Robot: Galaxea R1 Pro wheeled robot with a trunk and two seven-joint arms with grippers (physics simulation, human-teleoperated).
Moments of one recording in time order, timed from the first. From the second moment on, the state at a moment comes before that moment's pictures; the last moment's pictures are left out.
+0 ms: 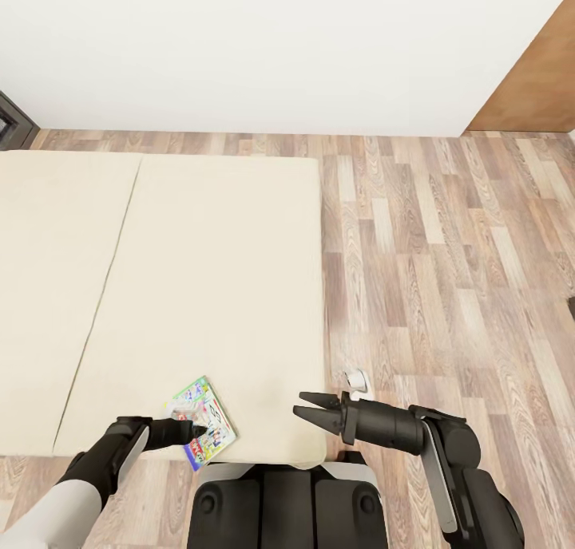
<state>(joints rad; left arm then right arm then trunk) -0.63 0.15 0.02 -0.57 0.00 0.51 -0.39 -0.29 0.10 -0.10 -1.59 -0.09 0.93 1.33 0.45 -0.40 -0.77</state>
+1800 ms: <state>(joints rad) -0.67 0.07 0.18 -0.56 0.00 0.46 -0.31 -0.29 0.10 -0.13 -1.59 -0.11 0.91 1.29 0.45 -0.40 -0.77</state>
